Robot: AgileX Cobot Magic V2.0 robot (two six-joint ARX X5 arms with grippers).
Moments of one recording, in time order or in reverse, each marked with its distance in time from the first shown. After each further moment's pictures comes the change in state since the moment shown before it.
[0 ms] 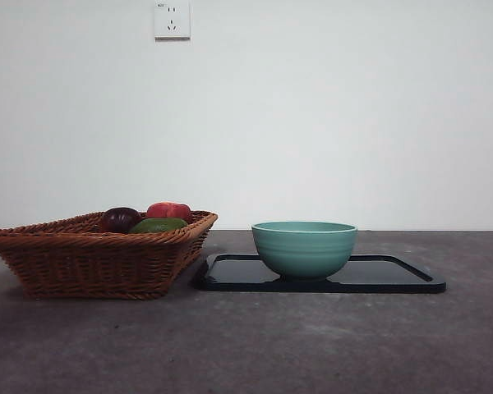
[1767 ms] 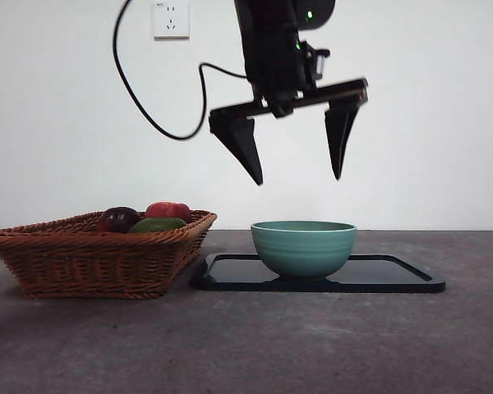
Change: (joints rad) left arm 0.277 1.653 1.187 -0.134 0.097 0.287; right arm 0.000 0.000 0.000 0.029 0.000 -0.010
